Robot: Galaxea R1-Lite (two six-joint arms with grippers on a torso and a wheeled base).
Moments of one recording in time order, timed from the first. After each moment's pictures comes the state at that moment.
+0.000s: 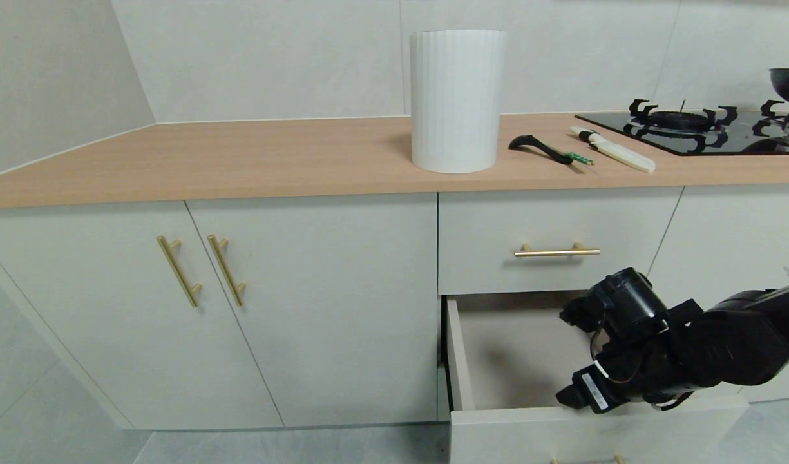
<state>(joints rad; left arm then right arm) 0.00 0.00 0.00 0.00 0.03 0.00 0.44 1.87 -0.84 0.05 -0.17 0.02</state>
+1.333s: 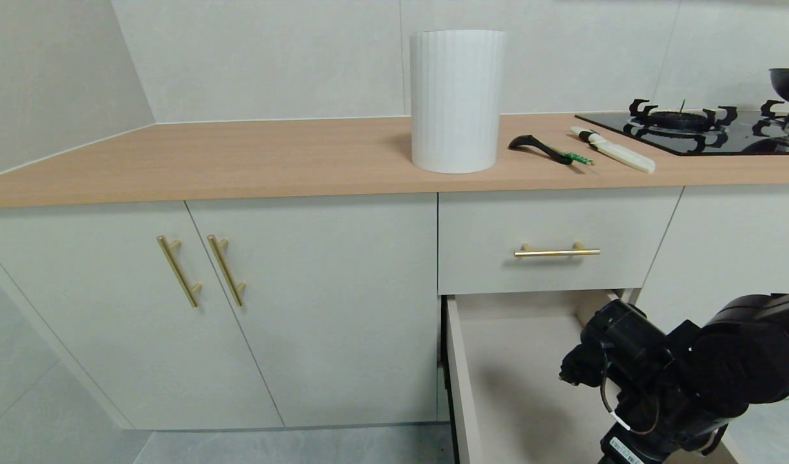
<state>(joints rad) 0.00 0.00 0.00 0.00 0.03 0.00 0.54 1.82 -0.84 0.37 -0.19 -0.11</state>
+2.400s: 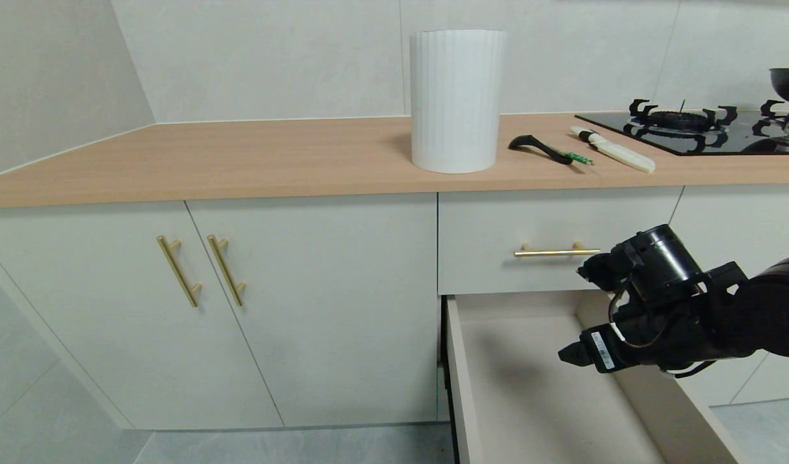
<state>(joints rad) 0.00 0.00 0.00 0.00 0.03 0.00 0.43 1.74 -0.94 0.12 -0.19 0.11</state>
